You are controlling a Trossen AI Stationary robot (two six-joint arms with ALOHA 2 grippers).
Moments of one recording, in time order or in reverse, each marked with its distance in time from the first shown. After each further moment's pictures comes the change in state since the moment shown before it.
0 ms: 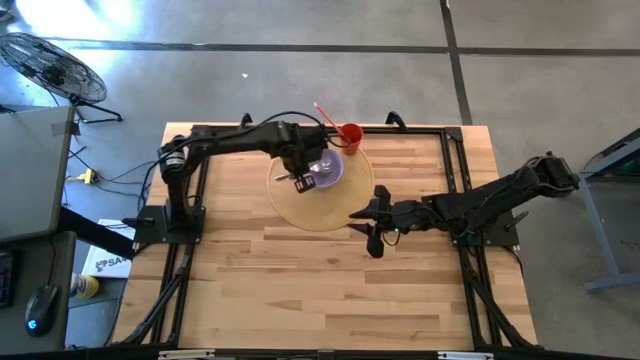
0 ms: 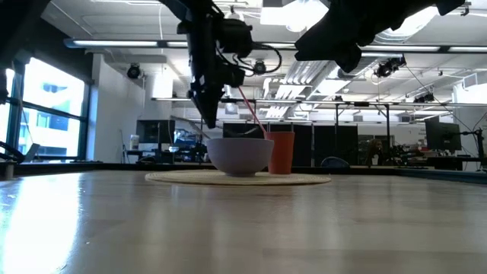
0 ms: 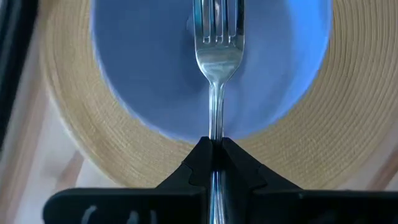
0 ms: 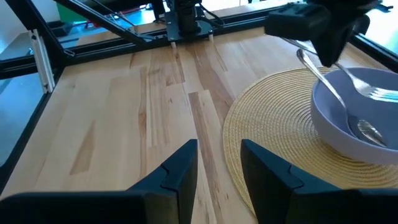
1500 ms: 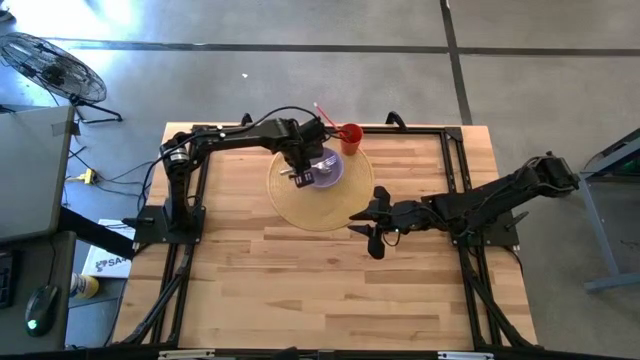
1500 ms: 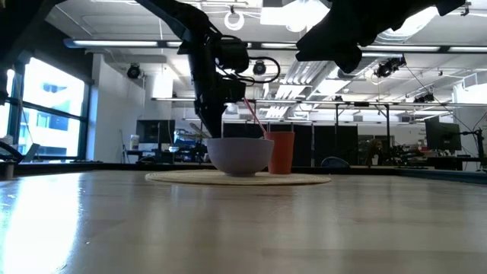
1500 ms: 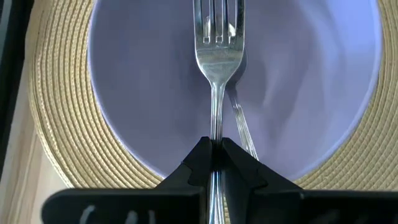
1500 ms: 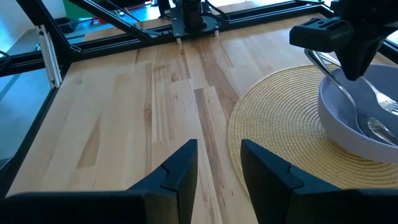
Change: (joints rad) left arm 0.079 0.037 -0.075 0.184 0.087 0.201; right arm 0.000 0.000 0.000 -0.008 -0.028 0.001
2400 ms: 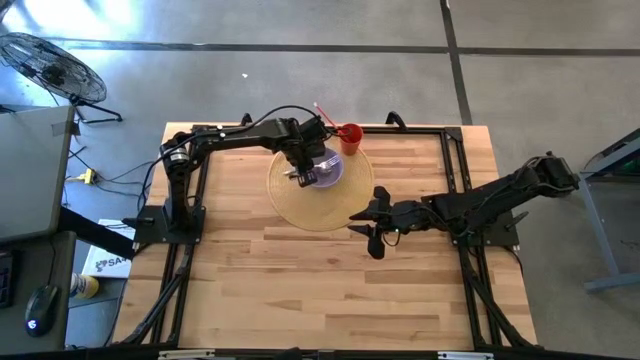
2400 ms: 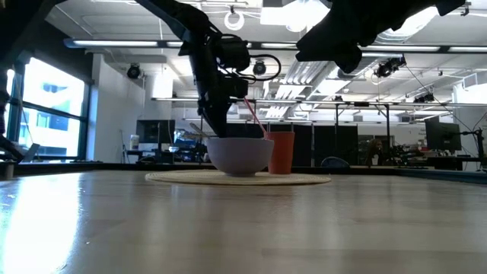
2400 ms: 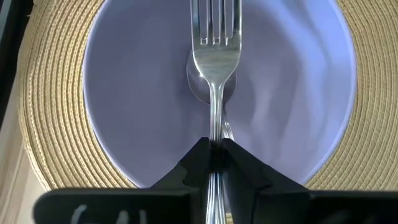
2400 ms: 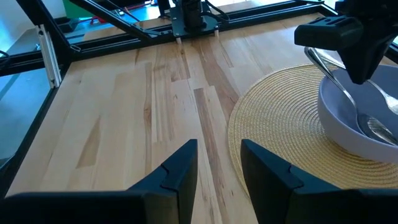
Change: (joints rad) left arm 0.000 0.000 0.000 0.047 0.044 -0.027; right arm 0.000 0.000 0.000 -0.001 0.000 -0.001
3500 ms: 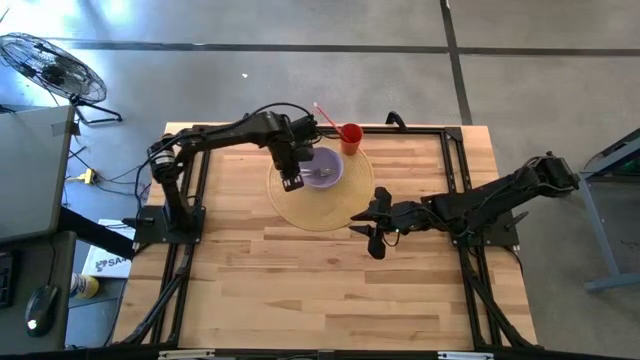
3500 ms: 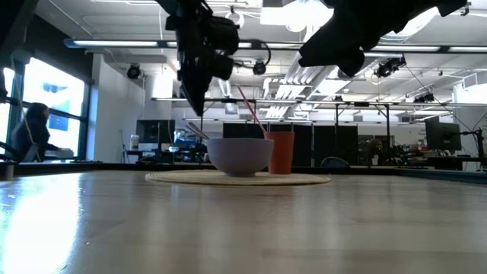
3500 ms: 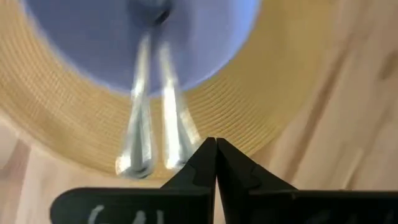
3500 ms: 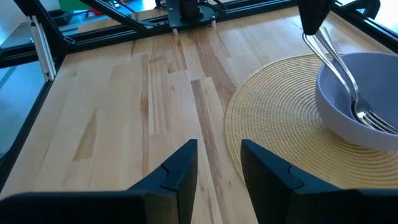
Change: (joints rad) left arm -0.015 -0.091 0.061 -0.344 0.135 -0.048; right arm 0.000 0.000 0.000 -0.035 0.001 0.018
